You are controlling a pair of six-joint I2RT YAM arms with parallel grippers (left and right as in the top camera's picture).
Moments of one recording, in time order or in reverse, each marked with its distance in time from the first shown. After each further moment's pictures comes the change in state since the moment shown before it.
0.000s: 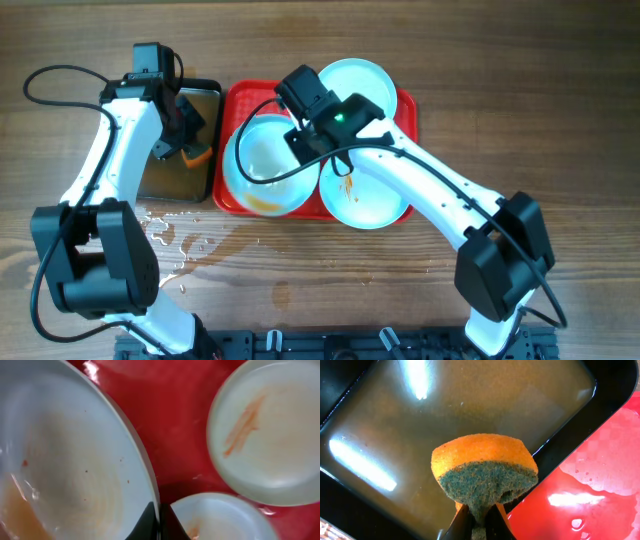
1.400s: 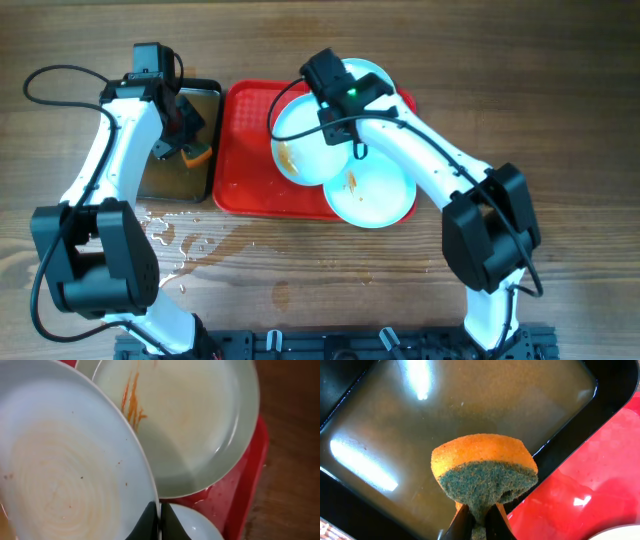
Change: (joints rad) left arm 0.000 0.001 0.000 0.000 -0.003 0.000; right arm -0.091 0.121 0.049 -0.031 0.349 0.158
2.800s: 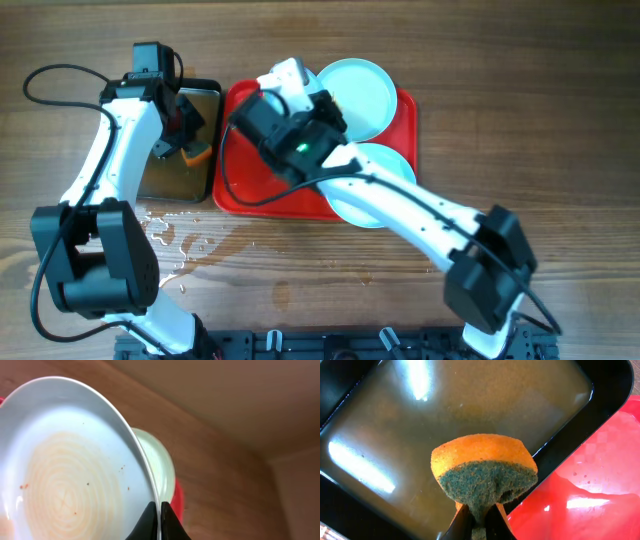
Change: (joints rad) left arm 0.000 0.000 0.000 0.011 0.000 0.000; right arm 0.241 -0.124 0.005 0.127 0.514 -0.073
